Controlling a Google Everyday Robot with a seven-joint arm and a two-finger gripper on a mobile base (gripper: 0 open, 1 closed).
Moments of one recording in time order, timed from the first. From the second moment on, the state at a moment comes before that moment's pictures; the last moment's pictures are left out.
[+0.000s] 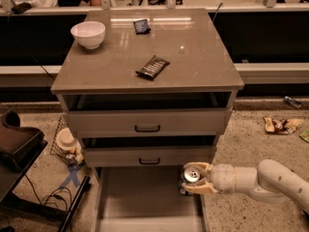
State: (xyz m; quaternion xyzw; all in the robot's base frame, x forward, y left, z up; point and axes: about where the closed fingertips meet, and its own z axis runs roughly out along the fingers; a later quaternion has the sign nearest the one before) arm 0.462 -0.125 0.549 -0.49 0.62 0.39 0.47
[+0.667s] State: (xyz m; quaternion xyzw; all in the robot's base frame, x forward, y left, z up) arm 0.468 -0.130 0.574 -0.47 0.63 0.40 0.47
